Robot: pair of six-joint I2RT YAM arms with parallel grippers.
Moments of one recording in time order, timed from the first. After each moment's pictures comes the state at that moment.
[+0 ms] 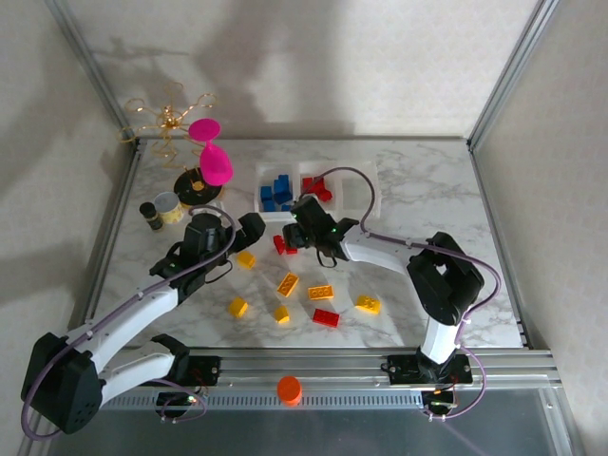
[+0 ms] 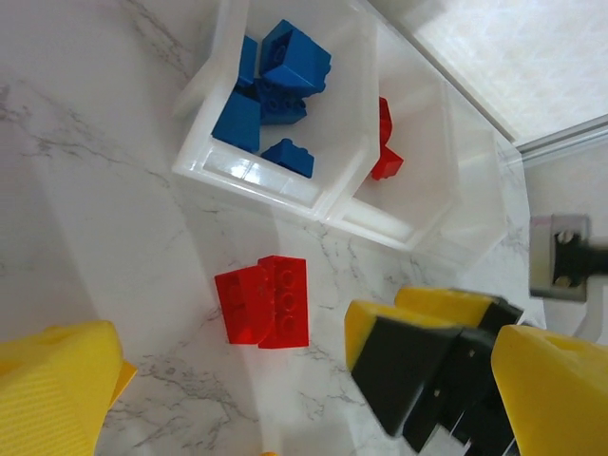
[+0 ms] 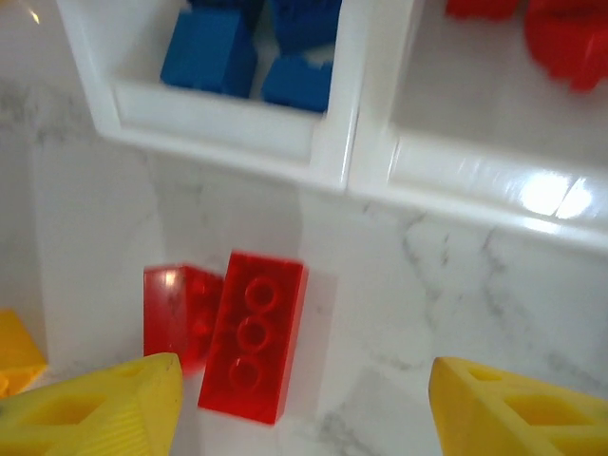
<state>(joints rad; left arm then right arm) -0.45 1.03 0.60 -0.09 -0.02 -0.90 0.86 1.79 1.16 -0.25 0.20 0.46</state>
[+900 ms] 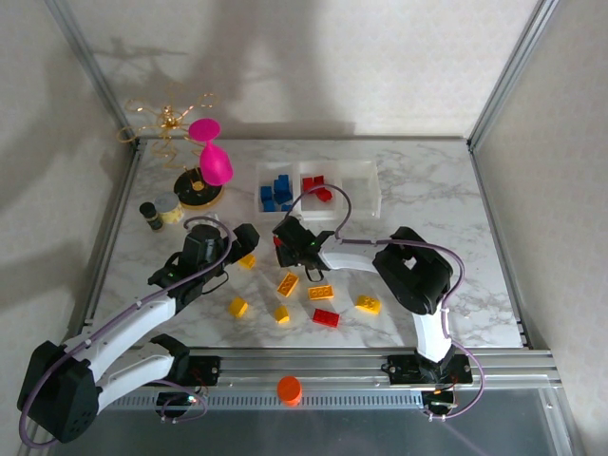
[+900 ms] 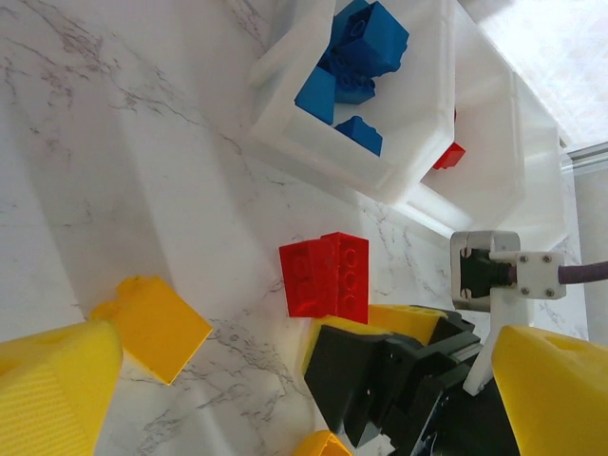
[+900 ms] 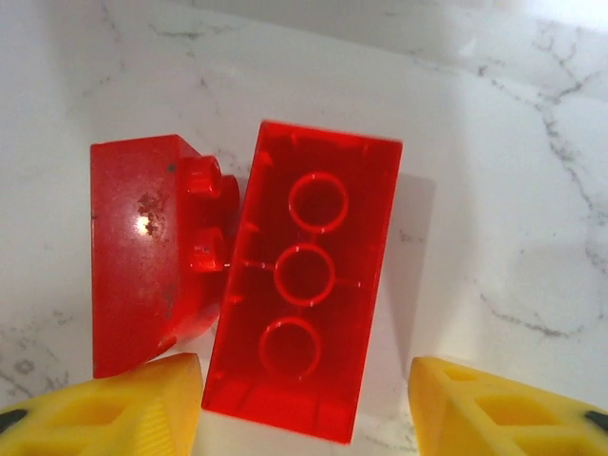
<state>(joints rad) -0.45 0.98 0.52 -0.13 -0.07 -0.94 0.93 1.97 1.21 -0.24 0.24 0.51</state>
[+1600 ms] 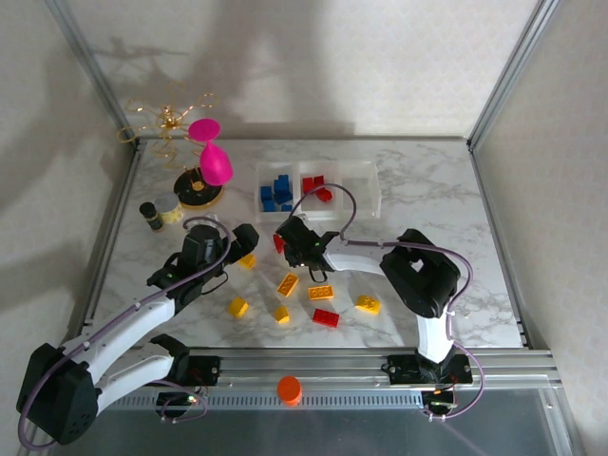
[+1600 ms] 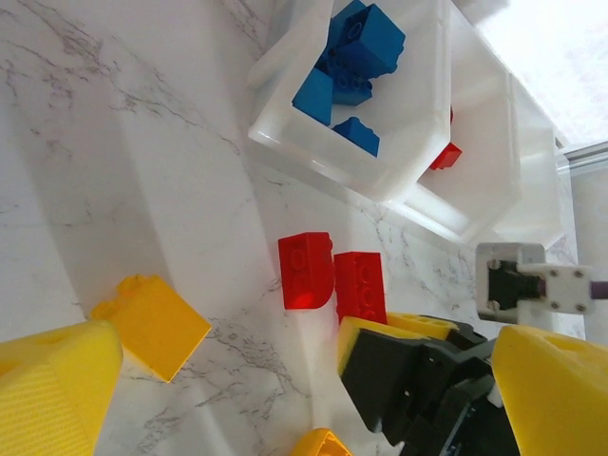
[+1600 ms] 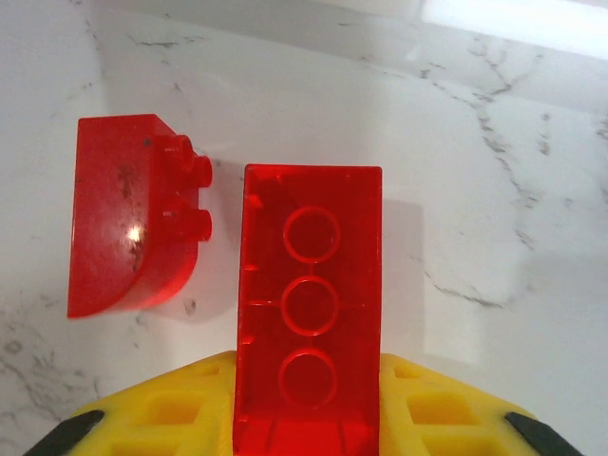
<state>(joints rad) -0.45 0.97 0.53 -0.13 -0.07 -0.94 0.93 1.90 1.15 -0.25 0.26 0.51</state>
